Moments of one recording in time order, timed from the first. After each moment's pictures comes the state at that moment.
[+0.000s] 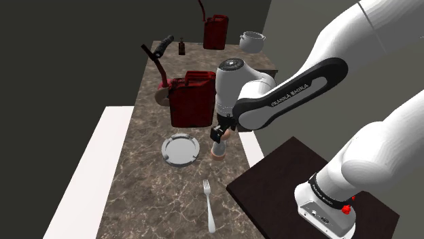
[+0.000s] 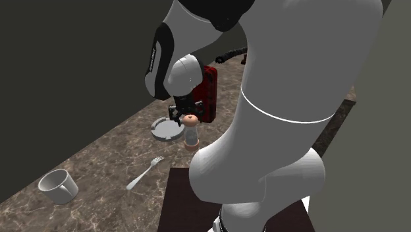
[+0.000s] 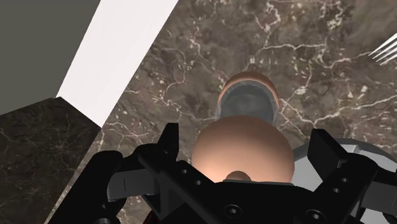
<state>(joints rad) 0.08 -0.11 0.39 -2.59 -0.14 2.42 0.47</state>
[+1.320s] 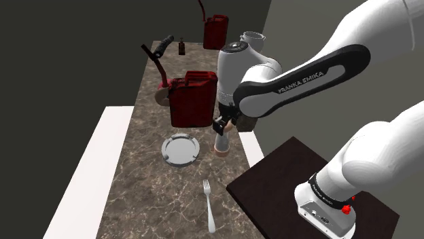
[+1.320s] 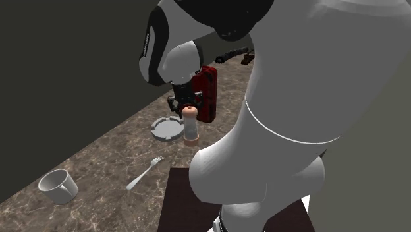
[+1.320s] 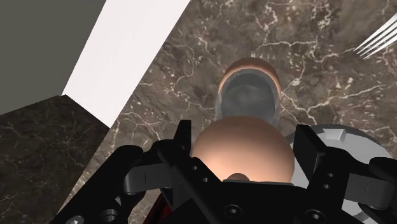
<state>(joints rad) 0.10 -0.22 0.38 -2.55 -0.07 2.29 0.41</state>
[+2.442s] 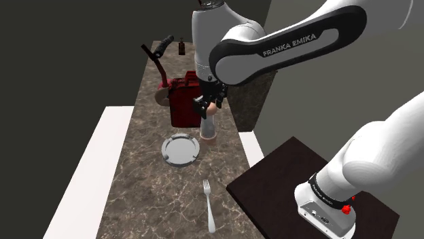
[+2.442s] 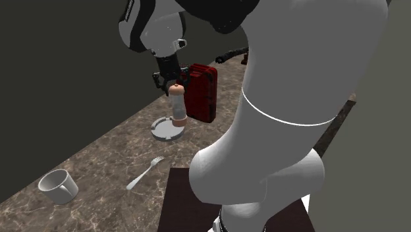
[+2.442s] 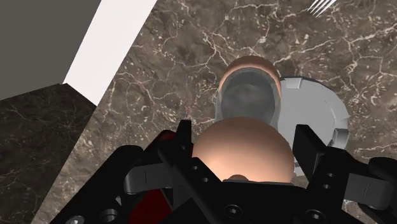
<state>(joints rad) 0.11 -0.13 0.41 -2.23 -0.09 2.04 0.46</state>
